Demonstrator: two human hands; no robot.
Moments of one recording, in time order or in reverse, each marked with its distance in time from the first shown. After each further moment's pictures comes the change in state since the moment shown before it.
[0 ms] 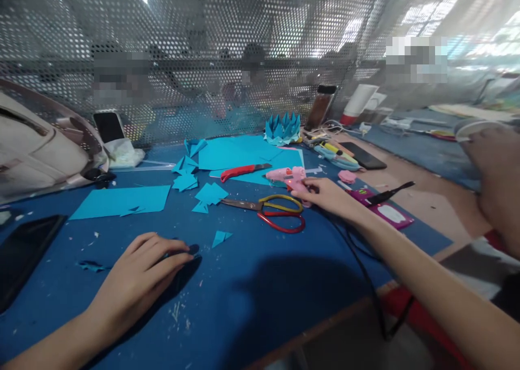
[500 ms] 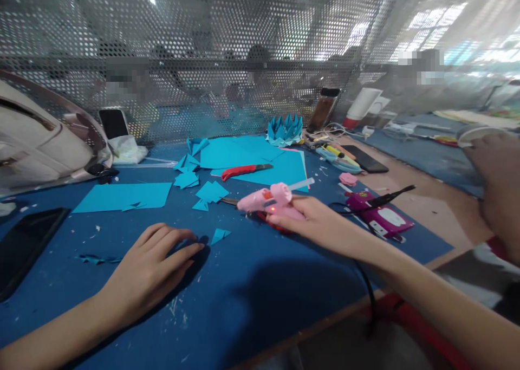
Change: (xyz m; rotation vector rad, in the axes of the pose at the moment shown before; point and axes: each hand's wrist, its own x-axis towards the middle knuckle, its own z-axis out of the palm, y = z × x) left_hand 0.016 0.011 0.000 0.126 -0.051 0.043; right_hand -0.059 -0.074 -0.006 0.152 -0.186 -0.254
